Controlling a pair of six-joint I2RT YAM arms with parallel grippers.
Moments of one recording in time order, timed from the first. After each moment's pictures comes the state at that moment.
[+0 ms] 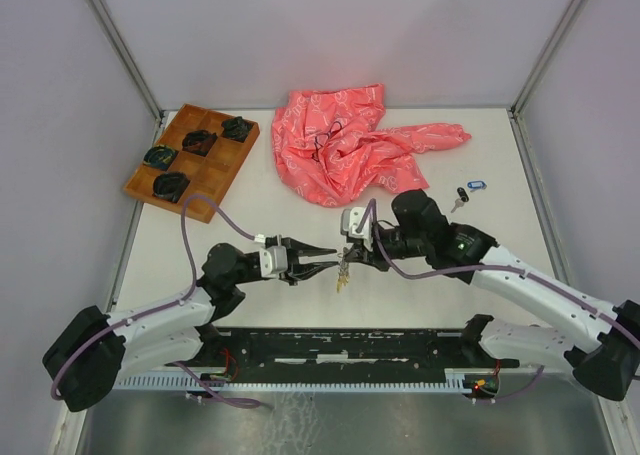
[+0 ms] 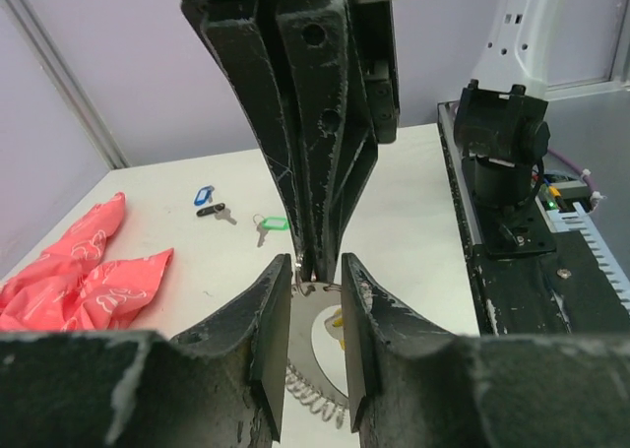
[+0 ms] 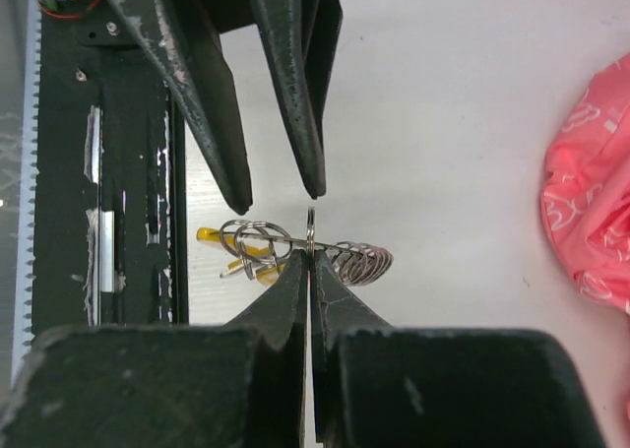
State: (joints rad) left arm -0.79 0.97 0.26 1.02 0.67 0.08; right arm 0.86 1.03 0.91 -0.42 -0.51 -0.41
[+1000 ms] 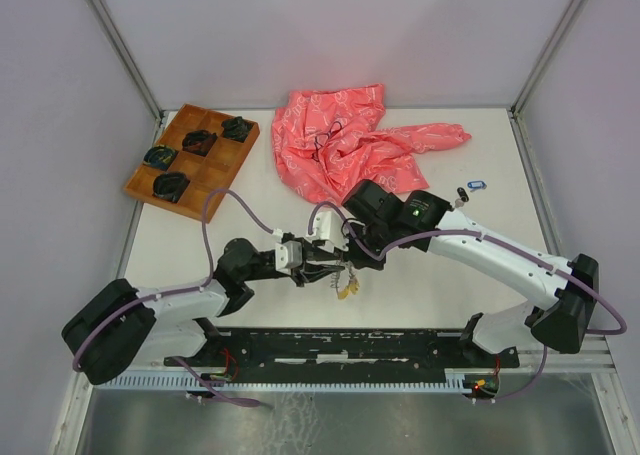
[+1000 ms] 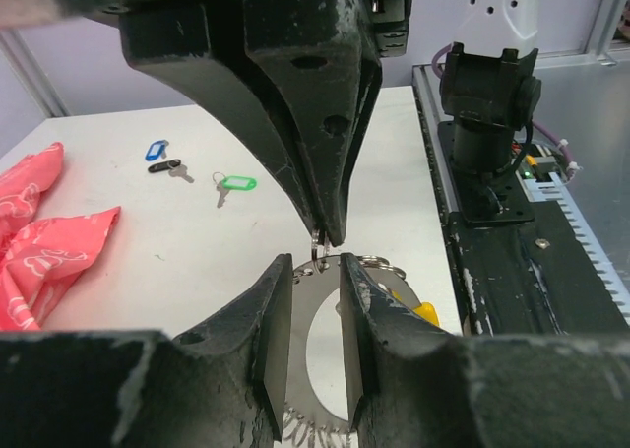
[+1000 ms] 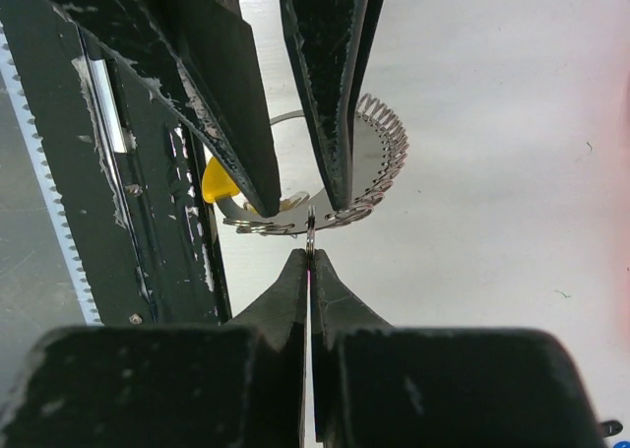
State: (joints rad) left arm -0.79 1.16 0.26 1.09 0.70 0.06; right arm 0.98 1.40 1.35 -1.03 -0.25 -0.46
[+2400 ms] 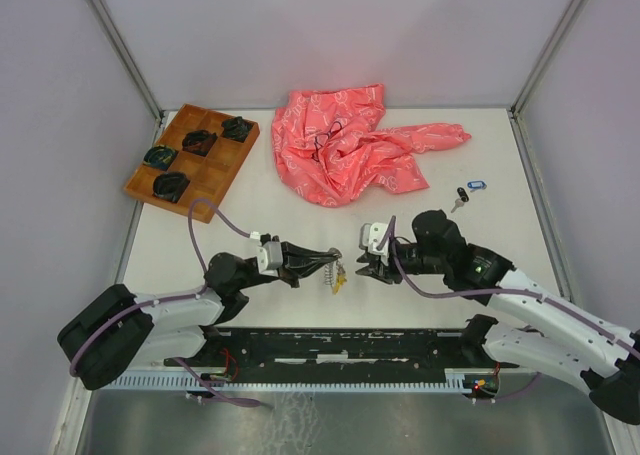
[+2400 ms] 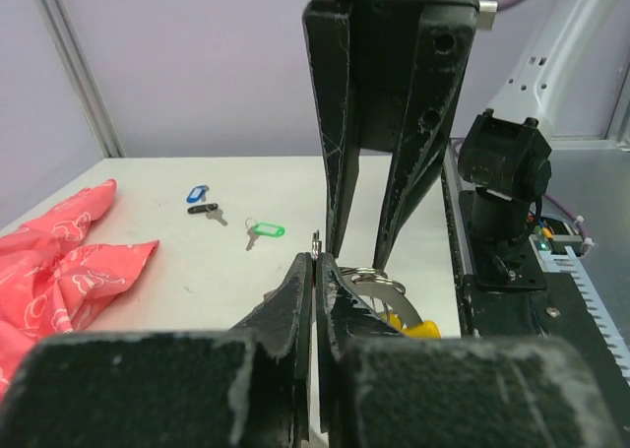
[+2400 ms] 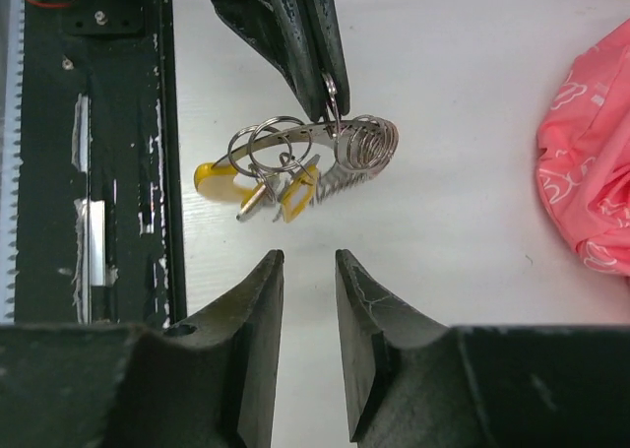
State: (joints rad) left arm -0.79 1.13 0.17 1.33 0.59 -0.07; right arm 0.85 0.90 0.77 -0.40 -0.47 -0.39
